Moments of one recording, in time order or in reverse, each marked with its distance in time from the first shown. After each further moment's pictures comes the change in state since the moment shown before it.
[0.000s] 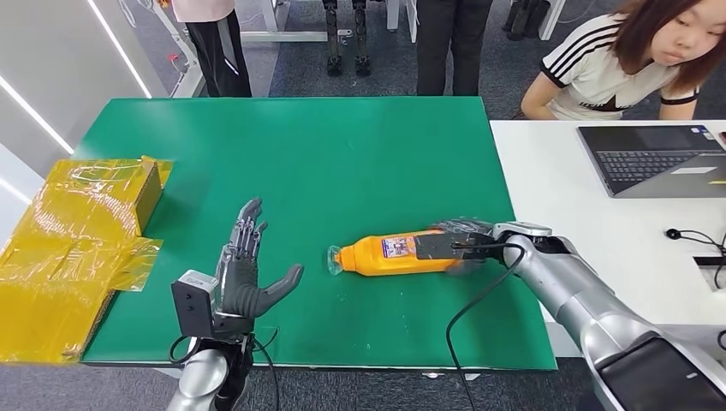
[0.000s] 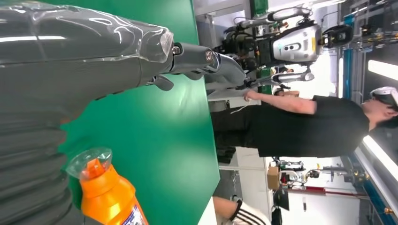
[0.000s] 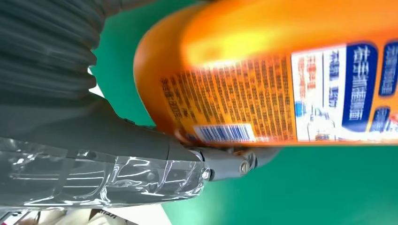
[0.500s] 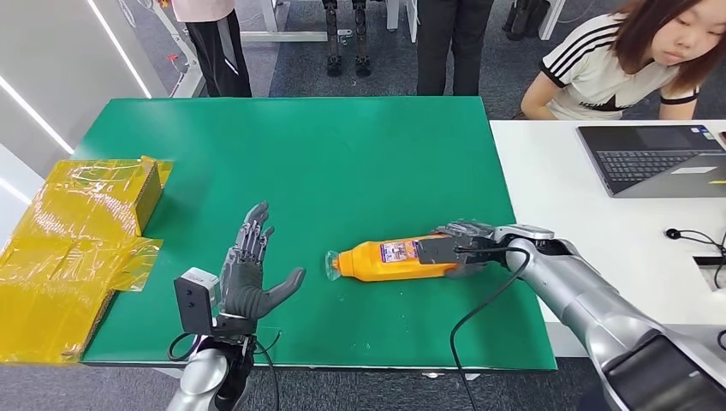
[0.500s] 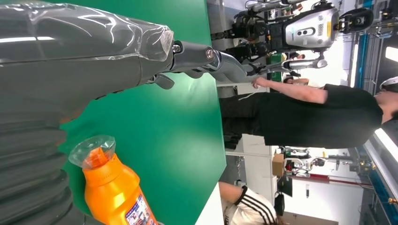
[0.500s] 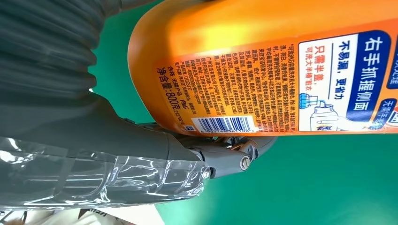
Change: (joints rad) left arm -0.009 0.008 0.000 0.044 0.059 -0.042 -0.002; right arm -0.015 -0.030 0.128 0.007 -0.119 -0.065 -0.047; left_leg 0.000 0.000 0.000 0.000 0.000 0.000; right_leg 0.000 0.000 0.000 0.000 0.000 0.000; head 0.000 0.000
